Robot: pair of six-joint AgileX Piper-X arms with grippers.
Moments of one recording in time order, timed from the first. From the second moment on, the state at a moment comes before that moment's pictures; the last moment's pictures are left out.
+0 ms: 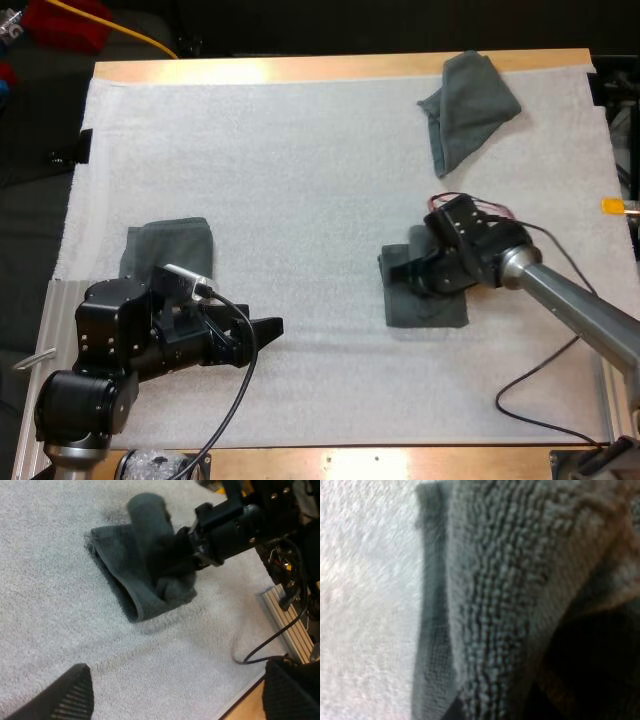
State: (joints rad) left arm -0.10 0.64 -0.72 0.97 0.78 -1.95; right arm 0.56 1.62 -0.97 0.72 -0.23 -1.37
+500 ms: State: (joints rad) left arm -0.10 0.64 -0.72 0.97 0.78 -1.96; right arm 0.59 1.68 -0.97 0.67 -0.27 -1.33
